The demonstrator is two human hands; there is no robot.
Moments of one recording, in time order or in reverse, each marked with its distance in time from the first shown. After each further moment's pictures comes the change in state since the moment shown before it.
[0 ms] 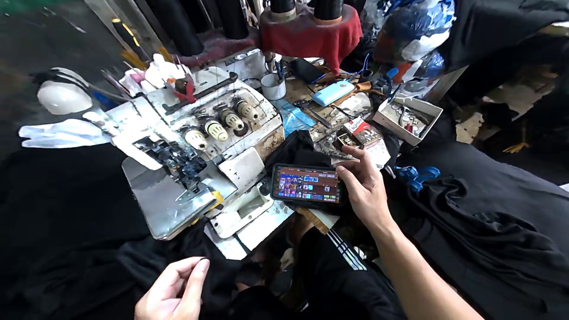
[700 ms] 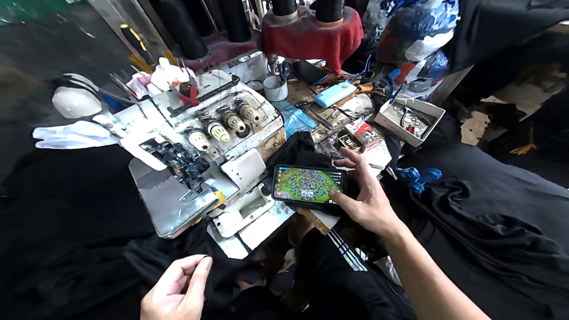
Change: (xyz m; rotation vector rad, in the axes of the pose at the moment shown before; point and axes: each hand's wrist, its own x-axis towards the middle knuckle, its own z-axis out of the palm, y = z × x) left_hand 0.001 0.002 0.002 0.016 0.013 0.007; right_hand 0.000 0.008 -0.014 -0.067 -0.203 -0.080
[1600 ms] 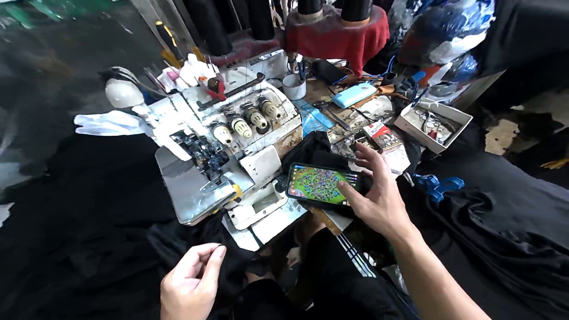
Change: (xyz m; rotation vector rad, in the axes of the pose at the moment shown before) left_hand -0.001 0.002 0.003 0.049 0.040 -0.014; right_hand 0.013 -0.017 0.008 -0.207 0.088 -0.023
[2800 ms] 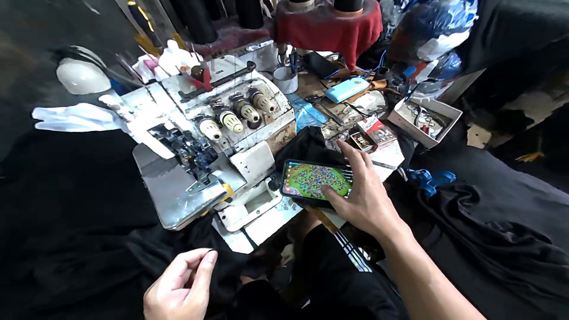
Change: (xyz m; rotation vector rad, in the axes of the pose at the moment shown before) left_hand -0.001 -0.006 -0.001 -0.013 -0.010 0.050; right_hand 0.002 -0.013 0.014 -0.241 -0.064 -0.025
